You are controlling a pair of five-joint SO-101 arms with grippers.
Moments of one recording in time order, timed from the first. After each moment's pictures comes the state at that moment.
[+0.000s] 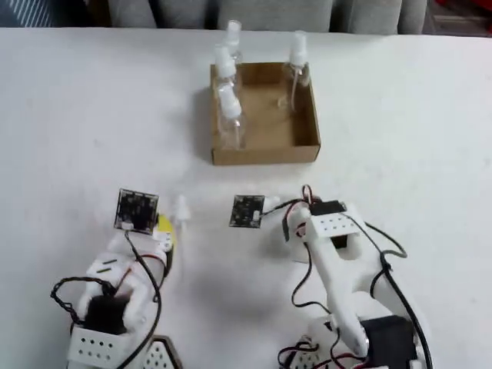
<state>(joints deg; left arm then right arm) 4.0 -103.8 97.0 56.0 1.5 -13.8 -18.1 57.0 49.7 71.7</state>
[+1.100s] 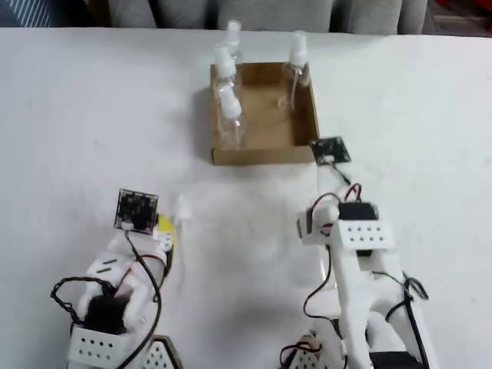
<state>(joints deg) 4.0 -103.8 97.0 56.0 1.5 -5.0 -31.1 57.1 54.6 9.2</state>
